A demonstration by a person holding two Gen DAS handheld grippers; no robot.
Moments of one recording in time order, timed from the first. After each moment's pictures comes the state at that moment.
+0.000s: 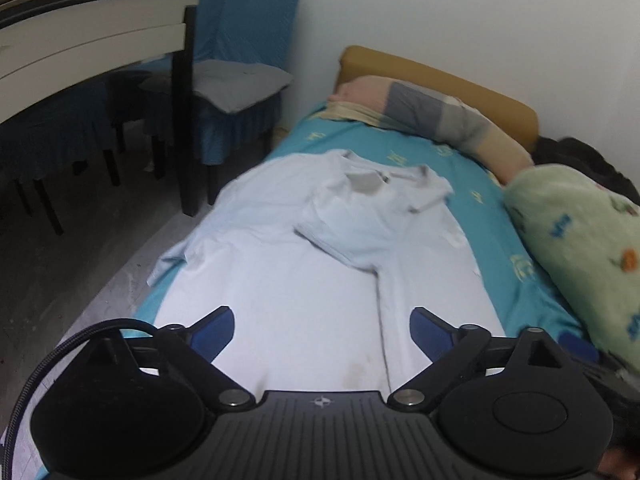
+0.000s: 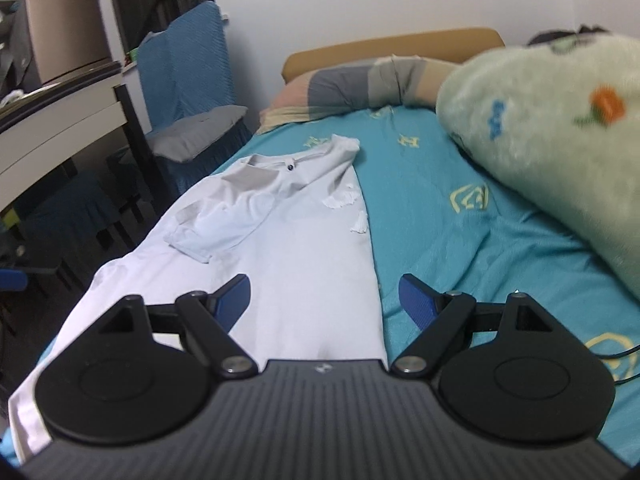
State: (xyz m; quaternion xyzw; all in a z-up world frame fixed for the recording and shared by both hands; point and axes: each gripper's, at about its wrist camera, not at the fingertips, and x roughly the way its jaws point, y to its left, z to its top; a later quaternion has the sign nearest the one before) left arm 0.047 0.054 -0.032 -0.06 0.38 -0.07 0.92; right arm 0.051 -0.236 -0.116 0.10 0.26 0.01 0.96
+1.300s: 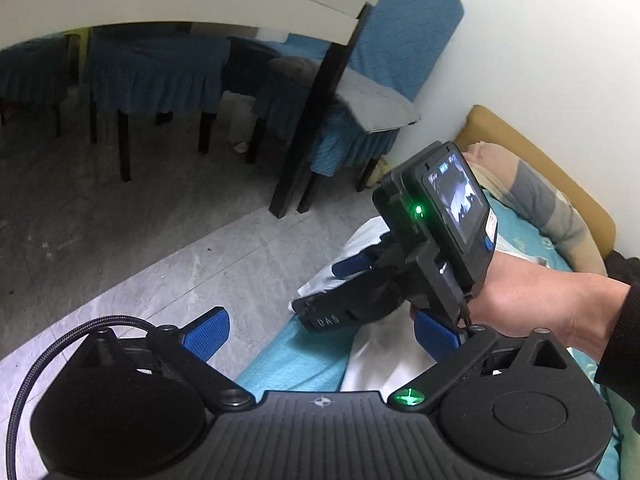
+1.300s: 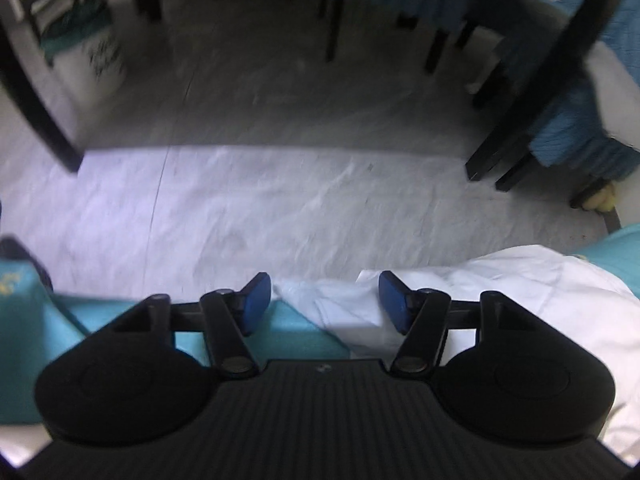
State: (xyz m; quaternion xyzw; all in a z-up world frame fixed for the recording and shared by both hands) left arm 0.095 0.260 -0.085 -0.21 0.35 0.06 0.91; right arm 0.307 0.175 -0.182 -0.34 0.42 0.43 0.72
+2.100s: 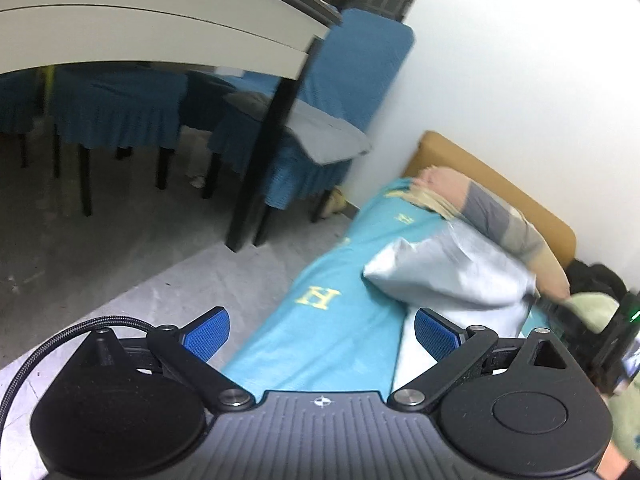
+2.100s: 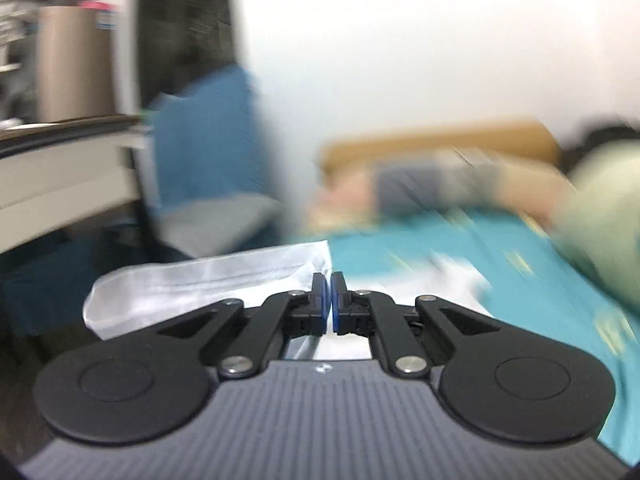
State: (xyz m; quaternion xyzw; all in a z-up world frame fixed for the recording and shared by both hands) left arm 0.091 0.223 -0.072 -0.19 0.29 -0.01 0.94; right arm 0.217 -0.125 -0.124 0.11 0.16 -0.06 0.98
